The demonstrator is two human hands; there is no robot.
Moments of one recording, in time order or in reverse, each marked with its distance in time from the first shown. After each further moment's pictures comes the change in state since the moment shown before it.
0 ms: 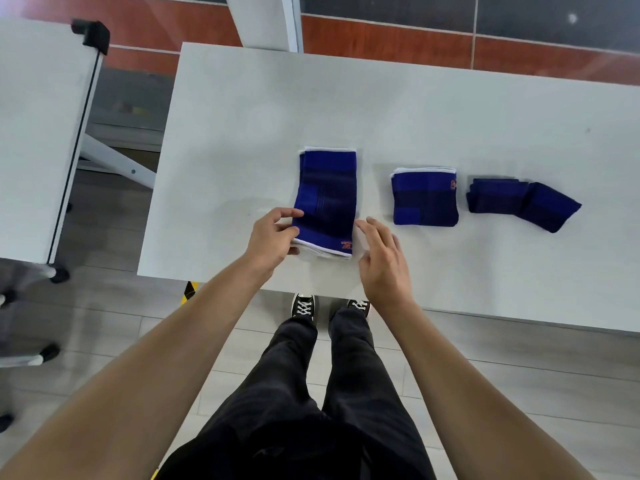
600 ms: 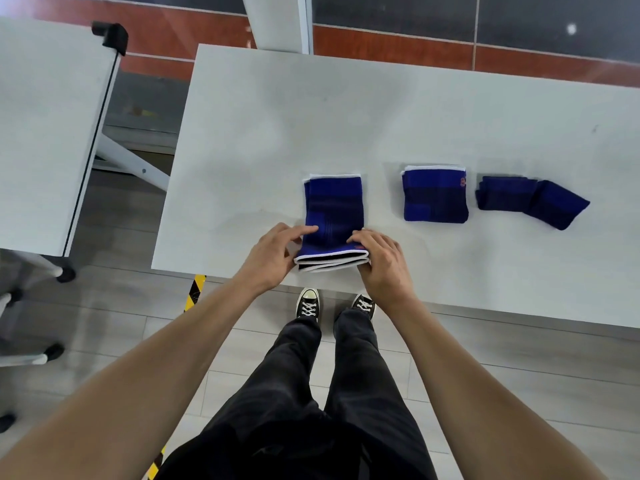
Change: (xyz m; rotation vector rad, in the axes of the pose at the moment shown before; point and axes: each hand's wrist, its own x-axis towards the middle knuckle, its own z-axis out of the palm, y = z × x) left_hand -0.018 -0.032 -0.044 0.764 -0.197 0.507; right_hand -0.010 -0.008 0.007 0.023 -0.071 -0.149
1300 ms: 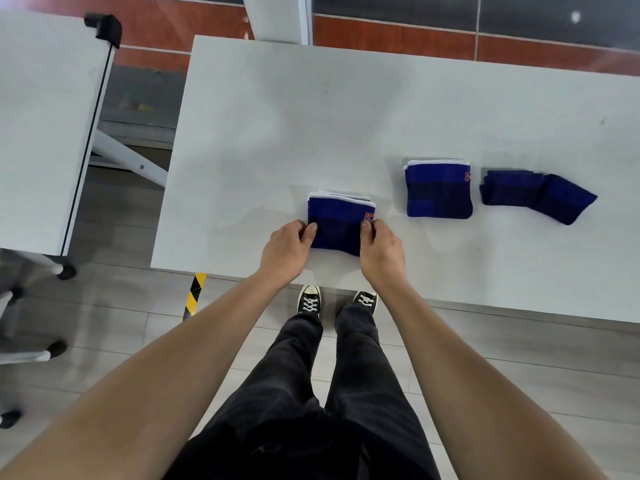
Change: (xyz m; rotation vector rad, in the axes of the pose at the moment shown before) left_hand 0.022 0.027 0.023 -0.078 0.090 -0.350; right_hand 0.032 -0.021 0.006 0.220 0.015 0.583
